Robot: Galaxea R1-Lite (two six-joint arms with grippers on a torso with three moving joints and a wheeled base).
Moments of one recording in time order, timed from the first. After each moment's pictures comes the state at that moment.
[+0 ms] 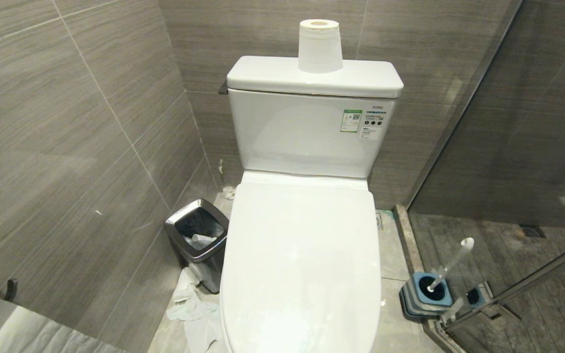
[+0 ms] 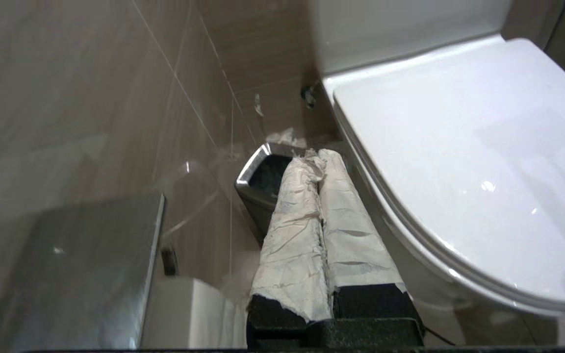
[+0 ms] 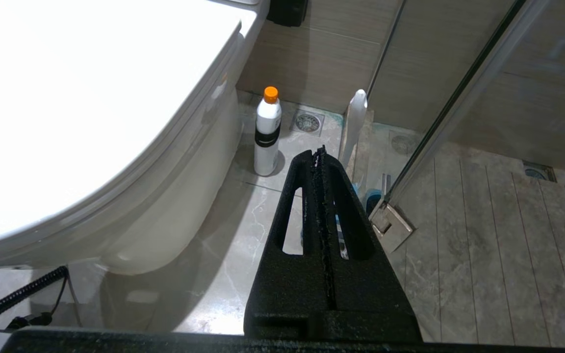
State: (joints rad) left arm 0.01 0.37 -0.42 -0.01 -0.19 0.25; right arm 0.00 0.00 0.00 -0.02 0.04 -0.07
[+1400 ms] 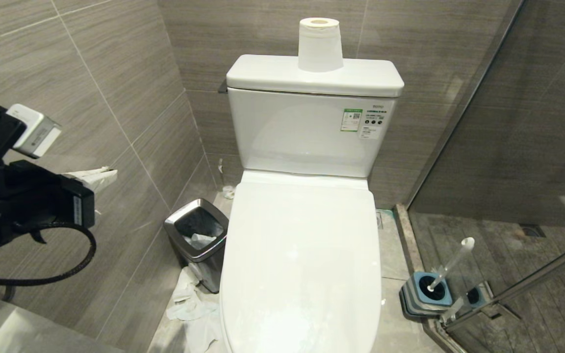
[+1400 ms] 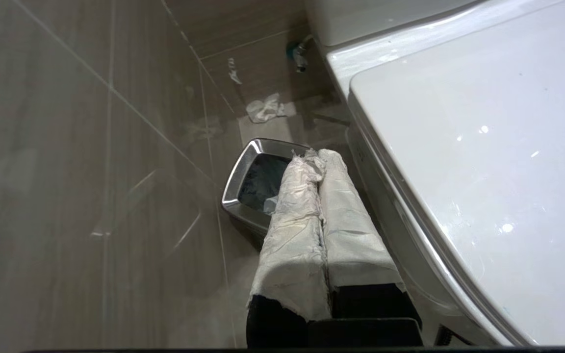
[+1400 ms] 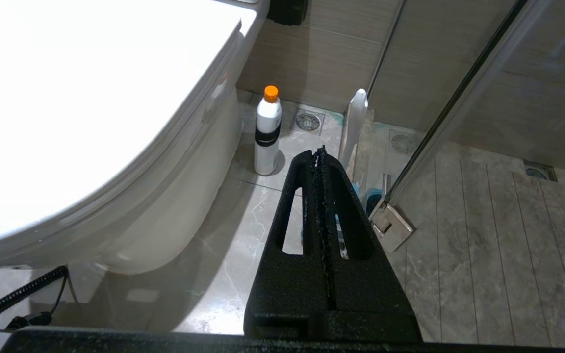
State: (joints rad) left arm -0.06 1.32 -0.76 -0.40 -0.19 0.33; right arm 0.00 0.00 0.00 -0.02 0.04 -0.07
